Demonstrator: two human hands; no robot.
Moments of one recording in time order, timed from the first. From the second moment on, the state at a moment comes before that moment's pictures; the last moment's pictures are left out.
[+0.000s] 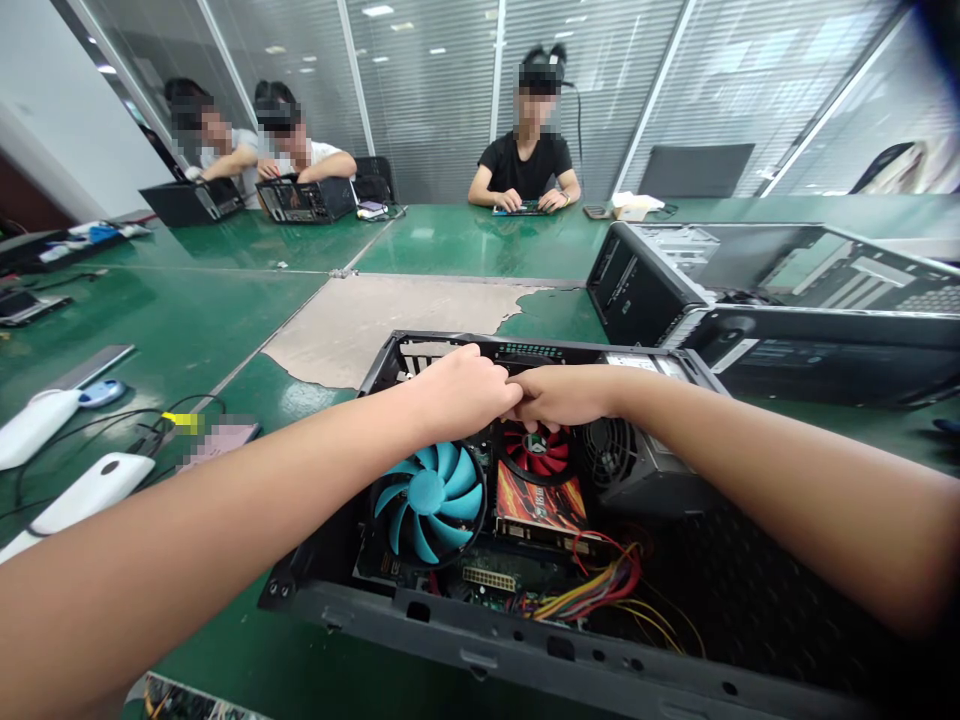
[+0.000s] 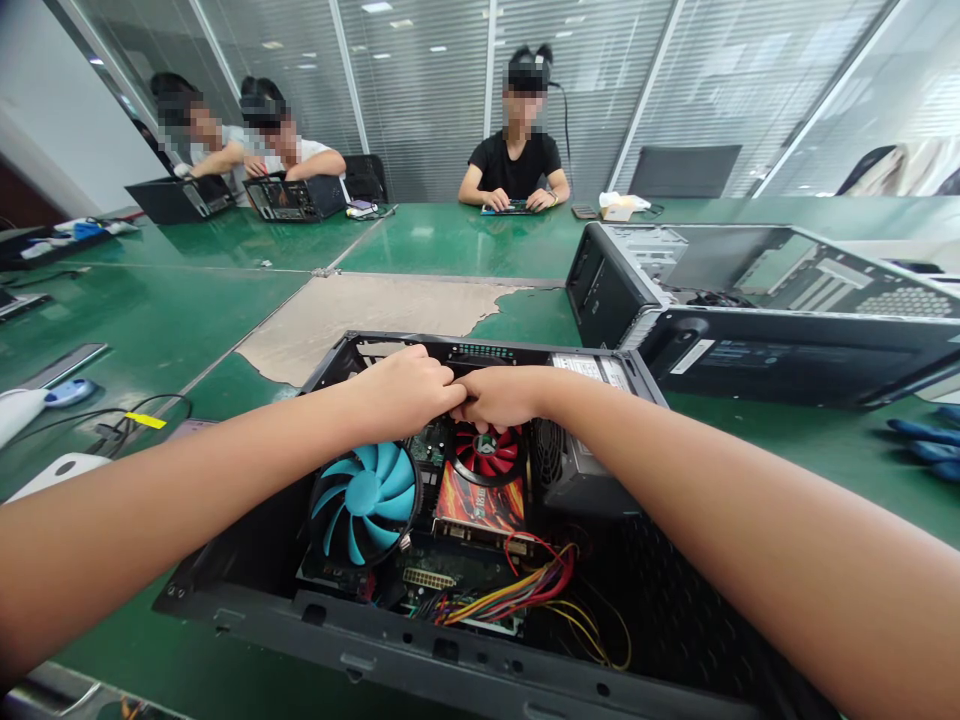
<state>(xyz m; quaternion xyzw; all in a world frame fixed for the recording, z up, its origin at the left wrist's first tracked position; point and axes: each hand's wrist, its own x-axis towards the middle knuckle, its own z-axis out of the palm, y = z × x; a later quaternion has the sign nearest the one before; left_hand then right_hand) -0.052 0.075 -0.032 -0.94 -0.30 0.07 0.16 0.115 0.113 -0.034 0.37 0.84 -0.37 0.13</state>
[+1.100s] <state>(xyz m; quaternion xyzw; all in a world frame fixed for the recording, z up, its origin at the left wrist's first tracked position) -0.050 0.076 -0.031 -0.93 -0.35 0.08 0.11 0.119 0.113 -0.030 0.37 0.85 -0.35 0.17</state>
